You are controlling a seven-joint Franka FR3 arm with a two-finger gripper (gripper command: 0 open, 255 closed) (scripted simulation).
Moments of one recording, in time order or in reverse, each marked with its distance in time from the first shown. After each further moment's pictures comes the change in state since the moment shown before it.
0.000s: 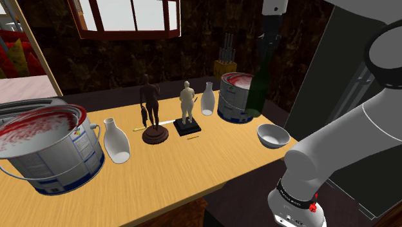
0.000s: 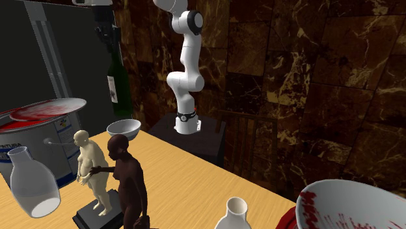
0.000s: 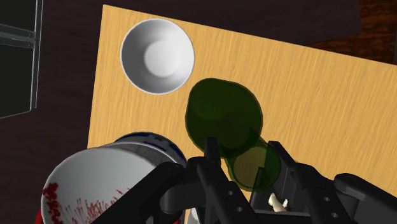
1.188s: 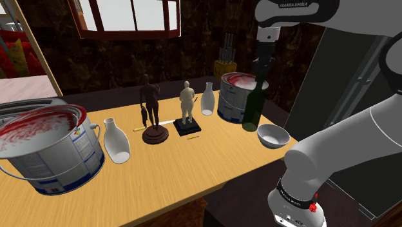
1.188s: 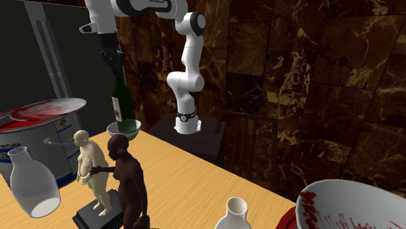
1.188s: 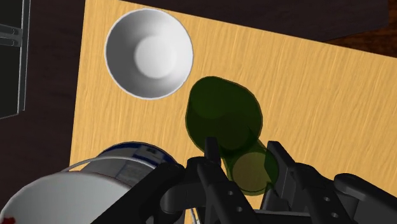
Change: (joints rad) arm -0.007 -0.082 -0.006 -0.321 -0.012 0.239 0.016
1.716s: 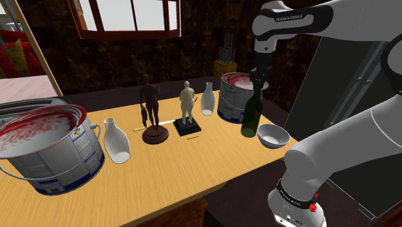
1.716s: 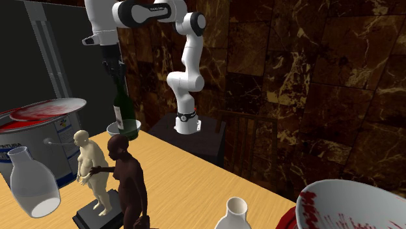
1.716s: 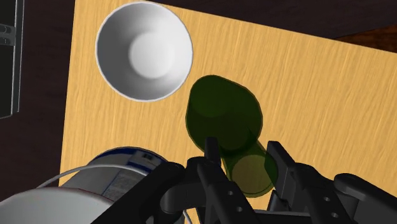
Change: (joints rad) arm -0.003 -0.009 -0.006 -0.118 -0.005 0.108 0.004
